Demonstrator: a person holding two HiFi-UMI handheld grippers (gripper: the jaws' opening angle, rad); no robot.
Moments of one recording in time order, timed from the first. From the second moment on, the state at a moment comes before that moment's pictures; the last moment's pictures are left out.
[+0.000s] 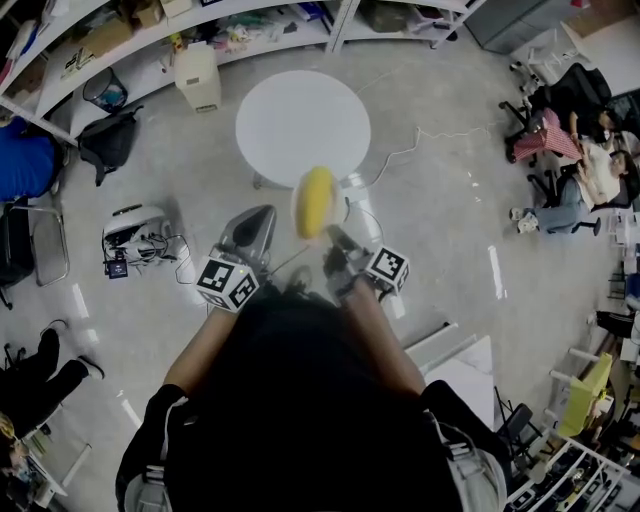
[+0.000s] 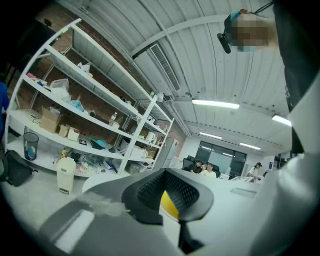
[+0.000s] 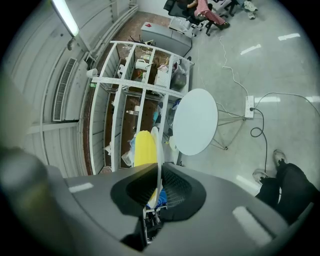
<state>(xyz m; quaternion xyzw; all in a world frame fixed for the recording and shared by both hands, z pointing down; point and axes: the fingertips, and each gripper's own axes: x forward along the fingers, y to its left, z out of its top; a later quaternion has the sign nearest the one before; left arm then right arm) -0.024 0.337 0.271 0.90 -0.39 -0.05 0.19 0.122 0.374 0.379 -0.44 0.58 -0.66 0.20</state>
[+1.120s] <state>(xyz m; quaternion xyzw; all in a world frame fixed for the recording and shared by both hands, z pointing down) -0.085 0.311 0.275 0.90 -0.39 -0.06 0.20 0.066 0.345 0.380 -0.45 0.57 -0.65 0.21</state>
